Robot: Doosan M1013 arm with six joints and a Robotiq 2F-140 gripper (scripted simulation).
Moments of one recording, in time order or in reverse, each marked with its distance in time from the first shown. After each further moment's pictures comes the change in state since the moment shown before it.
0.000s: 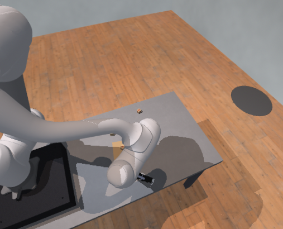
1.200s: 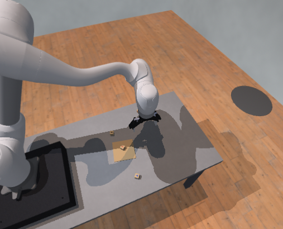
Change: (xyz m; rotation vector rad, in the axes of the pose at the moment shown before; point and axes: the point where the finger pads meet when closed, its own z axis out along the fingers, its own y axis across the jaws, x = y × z) arm 0.281 -0.063 0.061 0.152 -0.150 -0.701
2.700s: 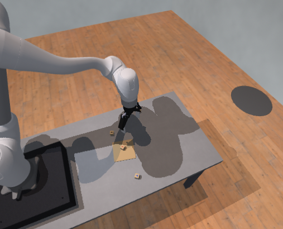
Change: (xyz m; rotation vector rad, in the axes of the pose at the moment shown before) arm 0.045 -0.080 -0.003 0.109 -0.167 -0.608
